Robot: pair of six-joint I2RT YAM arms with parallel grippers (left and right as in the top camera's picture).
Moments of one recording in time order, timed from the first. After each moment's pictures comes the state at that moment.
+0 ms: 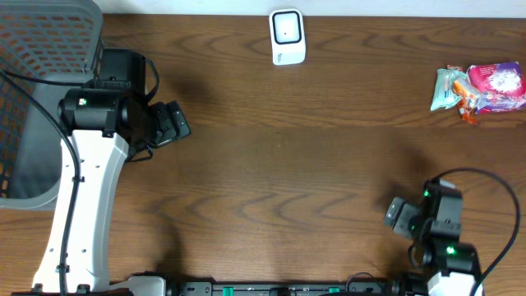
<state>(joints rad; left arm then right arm) -0.04 1.45 1.49 -1.33 0.02 -0.46 -0.13 0.68 0.34 -0.74 0.15 0.26</state>
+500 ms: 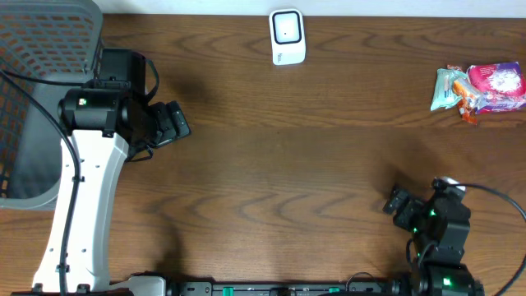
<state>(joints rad) -0.04 1.45 1.49 -1.33 0.02 -0.46 -0.13 0.39 0.28 -0.59 0.07 0.32</state>
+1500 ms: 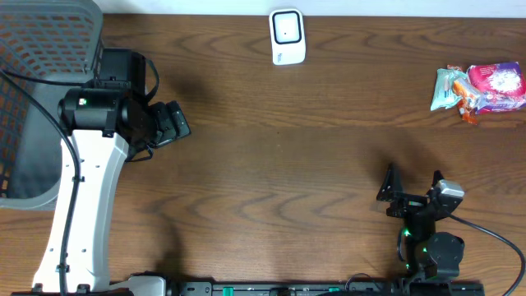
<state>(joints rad) -0.04 1.45 1.49 -1.33 0.02 -0.46 -0.02 0.01 0.01 -0.07 0.05 0.23</state>
